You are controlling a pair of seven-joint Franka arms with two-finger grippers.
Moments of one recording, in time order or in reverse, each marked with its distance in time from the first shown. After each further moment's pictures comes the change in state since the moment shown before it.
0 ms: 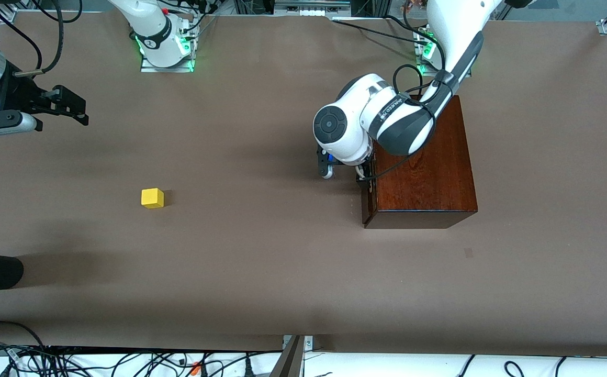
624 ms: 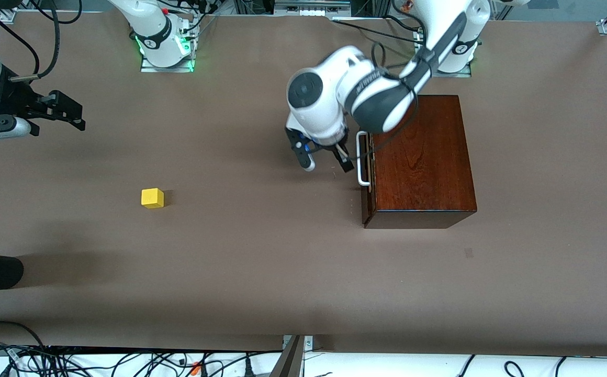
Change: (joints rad) left arm -0.111 -0.039 -0.009 0.092 -0.062 0.042 -0.635; right arm 0.000 0.012 -0.012 0.005 0.000 0.028 0.000
